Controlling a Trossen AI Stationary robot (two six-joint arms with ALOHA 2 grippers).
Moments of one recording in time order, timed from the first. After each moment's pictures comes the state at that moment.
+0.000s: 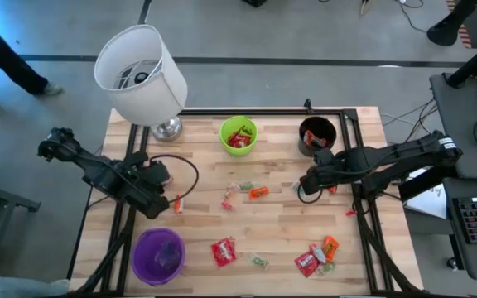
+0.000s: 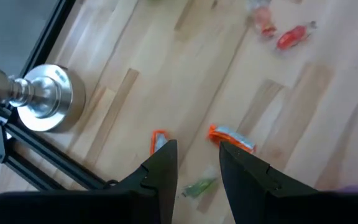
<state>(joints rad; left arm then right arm) -0.54 1.19 1.29 -1.56 -0.49 -0.97 0.17 1.20 1.03 -1.24 0.20 1.35</state>
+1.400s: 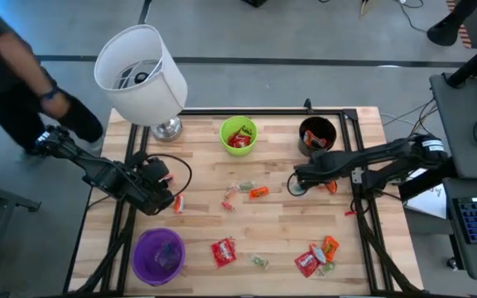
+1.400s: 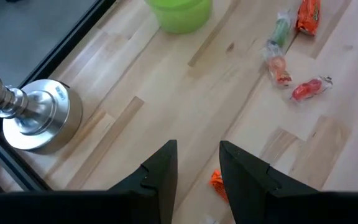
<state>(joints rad) -0.53 1.06 1.05 -1.33 -0.66 -1.04 -0.03 1.38 0.75 -1.03 0.23 1.28</state>
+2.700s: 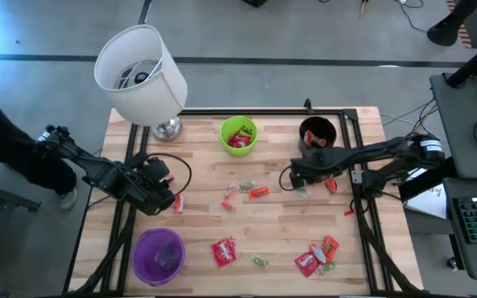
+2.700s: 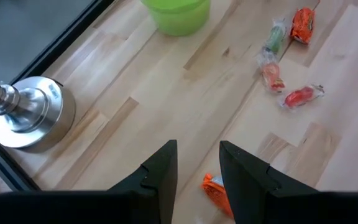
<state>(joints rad) -0.53 1.06 1.05 -1.31 -0.67 -1.08 -0.09 1.39 0.78 -0.89 0.15 1.19</state>
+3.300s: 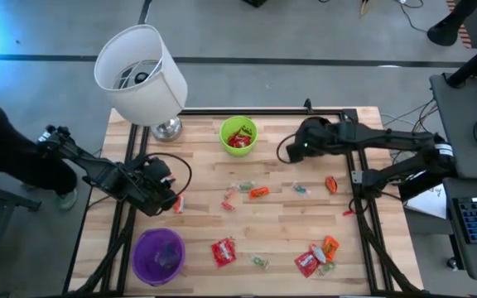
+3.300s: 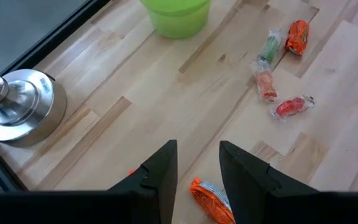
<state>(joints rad) -0.53 1.08 1.05 -1.28 -0.67 -1.13 -0.21 1.27 1.16 -1.08 0.38 0.88</state>
